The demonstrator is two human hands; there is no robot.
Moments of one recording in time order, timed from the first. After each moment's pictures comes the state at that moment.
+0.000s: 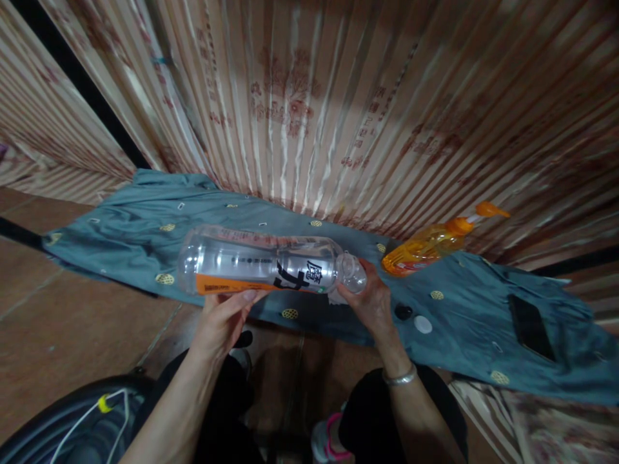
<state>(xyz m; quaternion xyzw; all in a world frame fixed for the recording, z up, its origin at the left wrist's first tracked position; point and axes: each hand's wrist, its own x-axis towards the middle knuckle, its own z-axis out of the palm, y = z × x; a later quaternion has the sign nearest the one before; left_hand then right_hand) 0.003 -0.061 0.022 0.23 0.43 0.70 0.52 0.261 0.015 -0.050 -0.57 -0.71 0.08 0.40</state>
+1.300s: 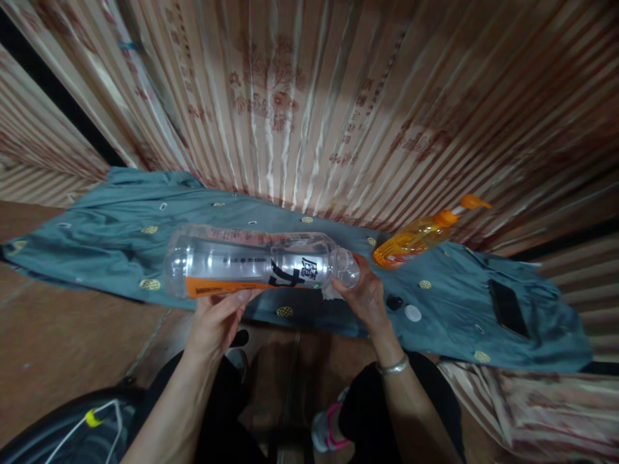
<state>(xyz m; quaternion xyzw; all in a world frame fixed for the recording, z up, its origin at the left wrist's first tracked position) 0.003 -0.055 0.018 0.24 0.42 0.71 0.51 0.260 0.016 -0.048 -0.60 -0.70 0.05 0.38</state>
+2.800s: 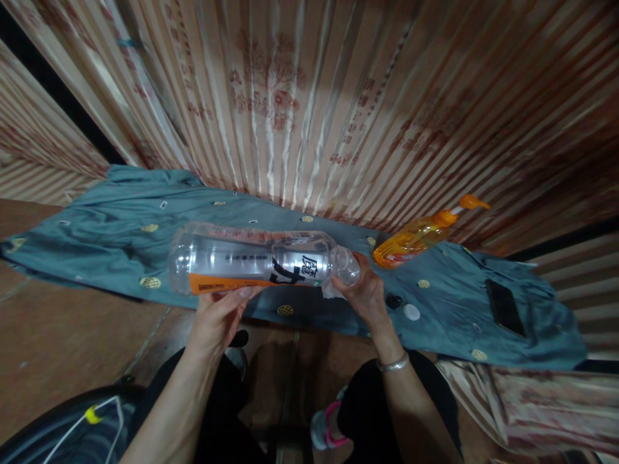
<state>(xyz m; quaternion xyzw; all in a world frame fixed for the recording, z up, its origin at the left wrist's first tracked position) 0.003 -0.055 0.020 0.22 0.41 0.71 0.52 0.260 0.016 -0.045 -0.61 -0.70 0.07 0.37</state>
